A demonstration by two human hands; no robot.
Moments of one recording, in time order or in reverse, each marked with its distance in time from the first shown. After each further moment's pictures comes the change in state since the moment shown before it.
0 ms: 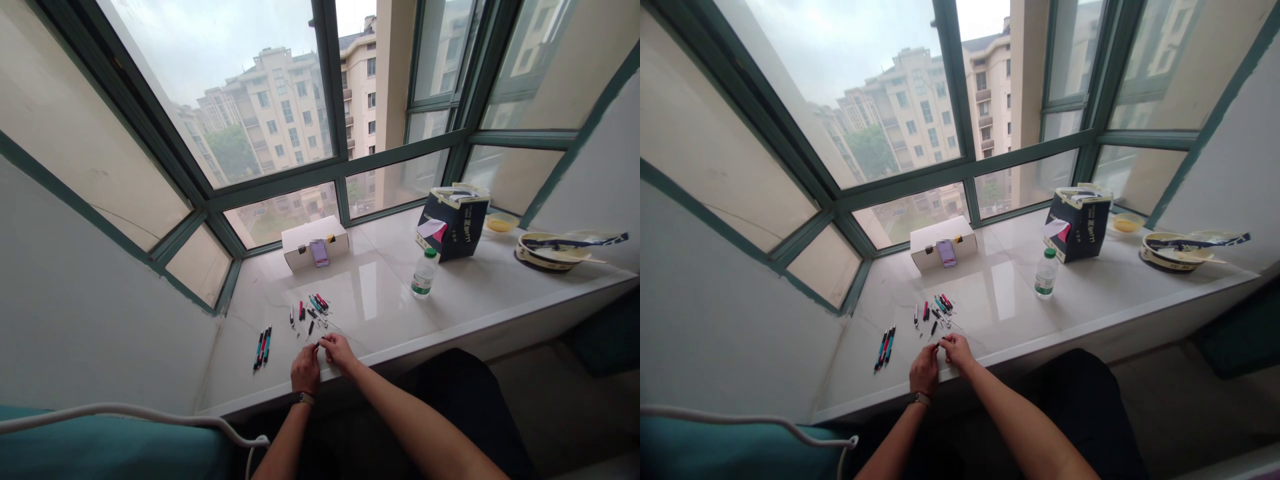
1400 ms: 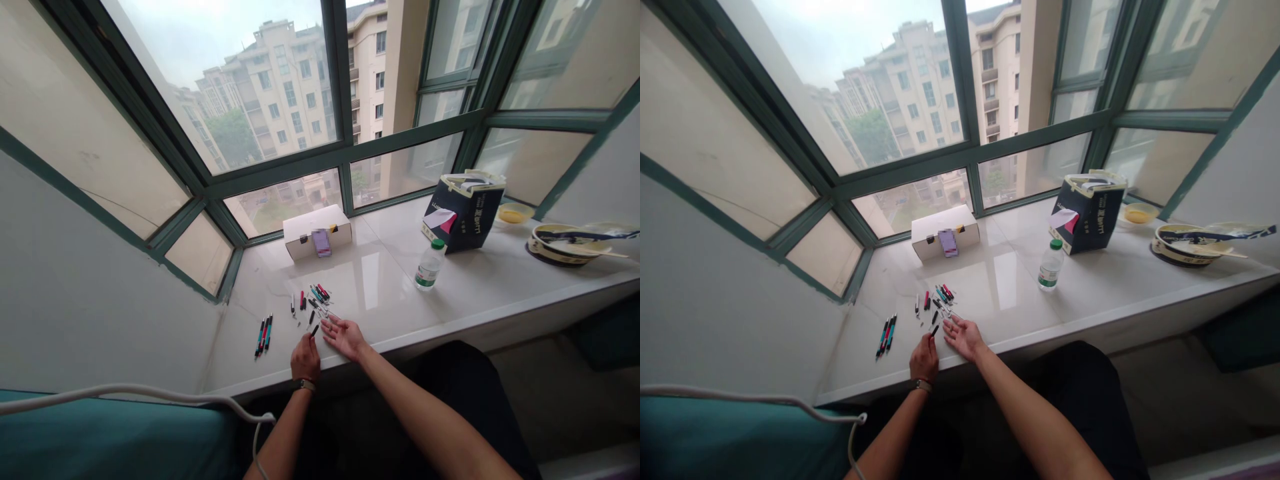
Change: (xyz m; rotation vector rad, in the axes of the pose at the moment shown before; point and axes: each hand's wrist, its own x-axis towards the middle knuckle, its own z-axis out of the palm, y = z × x) left_hand -0.003 0.002 0.003 -0.024 -0.011 -0.141; right_hand 0.000 -0.028 -0.027 0.605 -0.101 0.304
